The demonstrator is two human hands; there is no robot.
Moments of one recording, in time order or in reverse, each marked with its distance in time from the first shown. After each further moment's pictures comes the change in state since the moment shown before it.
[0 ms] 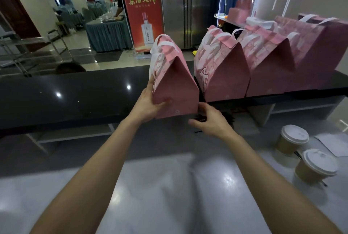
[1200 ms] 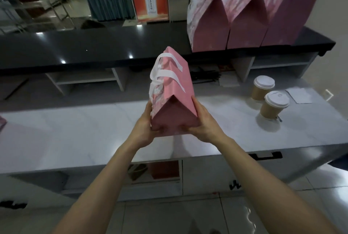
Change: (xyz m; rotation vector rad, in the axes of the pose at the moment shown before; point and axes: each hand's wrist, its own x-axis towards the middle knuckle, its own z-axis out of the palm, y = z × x) left_hand -0.308 0.016 0.101 -0.132 -0.089 -0.165; right_hand -0.250 0.029 0.031 0.046 -0.134 -0.080
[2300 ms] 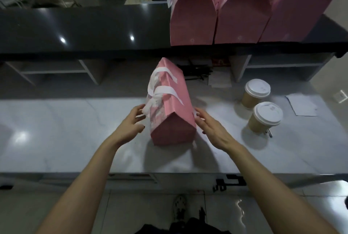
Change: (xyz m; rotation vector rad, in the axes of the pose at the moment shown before) left_hand 0.092 -0.017 0.071 -0.181 -0.038 -0.371; right_hand 0.041 0.155 -0.089 0.214 -0.237 0.150
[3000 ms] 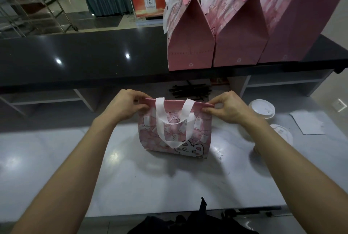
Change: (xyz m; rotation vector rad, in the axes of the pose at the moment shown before) left_hand 0.122 0.115 -0.078 0.702 0.126 0.289; right_hand 0.099 -0.065 -0.115 -0.487 0.206 -0.141
